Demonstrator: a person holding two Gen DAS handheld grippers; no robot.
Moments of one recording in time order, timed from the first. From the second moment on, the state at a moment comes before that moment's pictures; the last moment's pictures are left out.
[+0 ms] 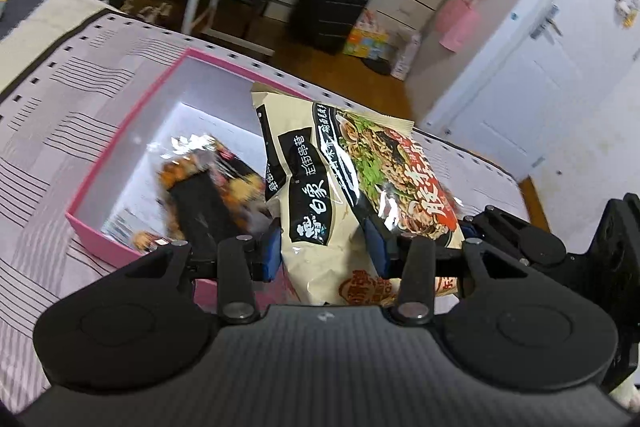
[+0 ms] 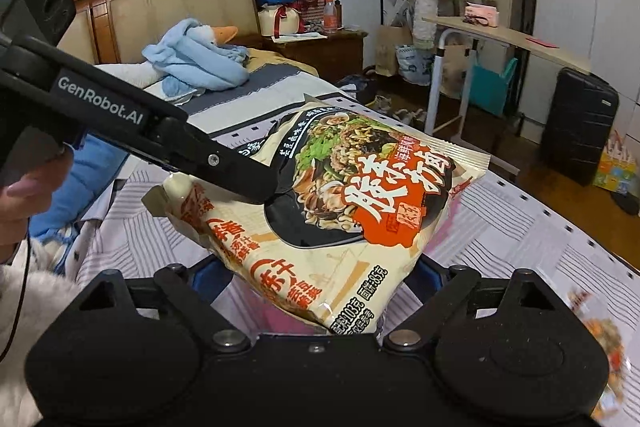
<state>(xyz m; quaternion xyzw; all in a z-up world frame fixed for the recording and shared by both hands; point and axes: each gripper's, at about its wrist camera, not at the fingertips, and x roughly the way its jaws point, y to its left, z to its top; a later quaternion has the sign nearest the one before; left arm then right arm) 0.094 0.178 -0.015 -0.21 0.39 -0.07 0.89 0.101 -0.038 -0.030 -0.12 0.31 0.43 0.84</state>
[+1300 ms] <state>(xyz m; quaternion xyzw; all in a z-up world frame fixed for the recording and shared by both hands) 0.156 0.178 -0.020 -0.12 0.38 0.00 0.92 0.128 -0.095 -0.011 -0.06 0.28 0.33 0.90</state>
